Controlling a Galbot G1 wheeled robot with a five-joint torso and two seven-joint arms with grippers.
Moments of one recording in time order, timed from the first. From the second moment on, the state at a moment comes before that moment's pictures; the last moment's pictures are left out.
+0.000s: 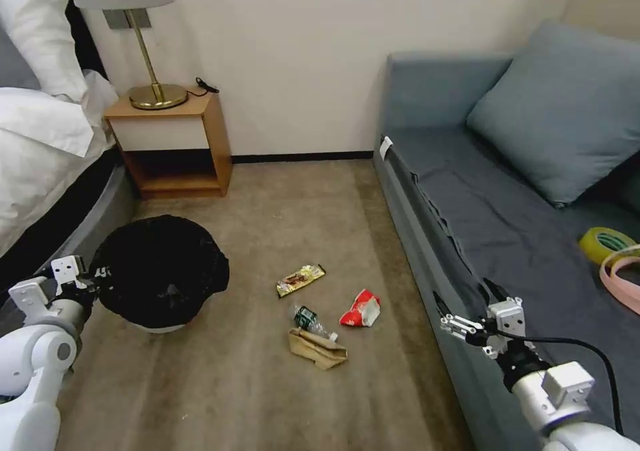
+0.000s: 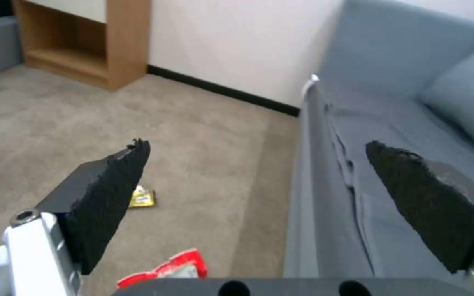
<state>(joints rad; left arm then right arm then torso) 1.30 -1.06 -0.90 -1.84 -0.69 0.51 -0.13 -1.69 1.03 0.70 2.28 0.30 -0.19 -0.09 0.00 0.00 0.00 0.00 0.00</state>
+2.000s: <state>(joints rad) 1.31 -1.02 -0.95 -1.71 -0.64 0.41 -0.04 -0.40 0.95 -0.84 1.33 0.94 -0.51 -0.28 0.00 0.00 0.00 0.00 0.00</state>
